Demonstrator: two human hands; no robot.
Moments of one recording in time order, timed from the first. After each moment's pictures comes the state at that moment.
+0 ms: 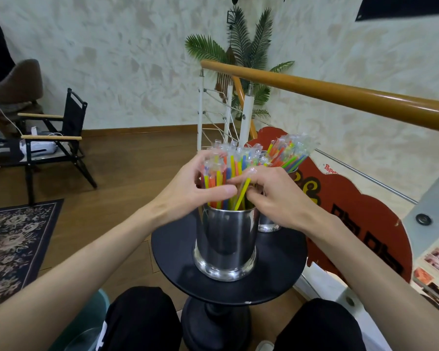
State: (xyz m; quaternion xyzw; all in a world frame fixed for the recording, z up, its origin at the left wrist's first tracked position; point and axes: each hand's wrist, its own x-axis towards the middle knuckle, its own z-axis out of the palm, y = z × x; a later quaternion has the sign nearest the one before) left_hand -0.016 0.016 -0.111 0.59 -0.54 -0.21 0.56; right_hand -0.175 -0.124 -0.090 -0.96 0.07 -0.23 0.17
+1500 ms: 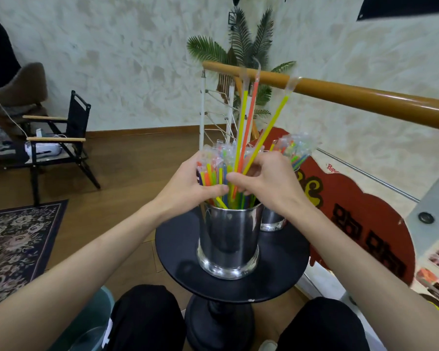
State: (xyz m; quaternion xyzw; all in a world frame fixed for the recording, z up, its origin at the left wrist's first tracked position) left_hand -0.010 0.011 -0.110 0.62 -0.53 -0.15 0.55; right_hand -0.152 -0.115 -0.085 -0.89 0.19 -0.33 0.26
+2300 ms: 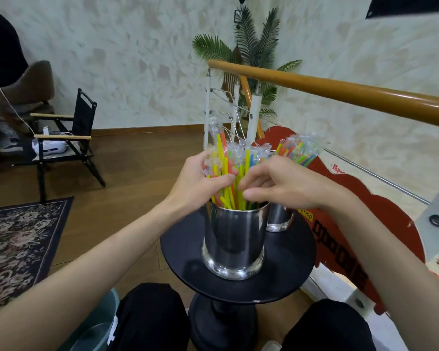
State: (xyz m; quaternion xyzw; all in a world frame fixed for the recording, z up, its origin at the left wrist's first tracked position) left_hand -0.014 0.003 -0.113 0.60 -0.49 -0.13 0.62; right_hand -0.168 -0.125 -0.055 -0.96 0.10 -0.05 0.24
